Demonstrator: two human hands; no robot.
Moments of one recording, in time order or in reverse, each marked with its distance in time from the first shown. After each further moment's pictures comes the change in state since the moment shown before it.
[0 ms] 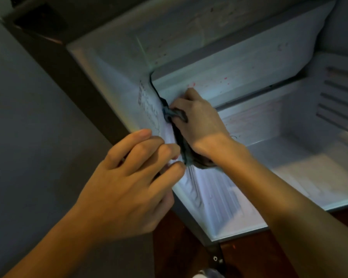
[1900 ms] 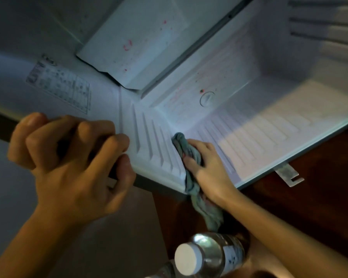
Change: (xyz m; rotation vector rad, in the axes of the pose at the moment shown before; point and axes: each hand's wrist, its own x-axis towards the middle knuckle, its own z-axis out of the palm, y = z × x) left_hand -0.013 -0.010 0.033 -0.087 -0.008 0.008; right_hand -0.168 0.062 0.083 0.753 0.037 0.605
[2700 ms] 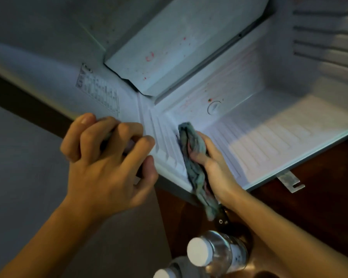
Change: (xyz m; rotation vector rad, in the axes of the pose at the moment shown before) left_hand 0.006 0.011 0.000 0.106 0.189 0.023; right_hand 0.002 -0.034 0.006 0.321 -0.026 0.019
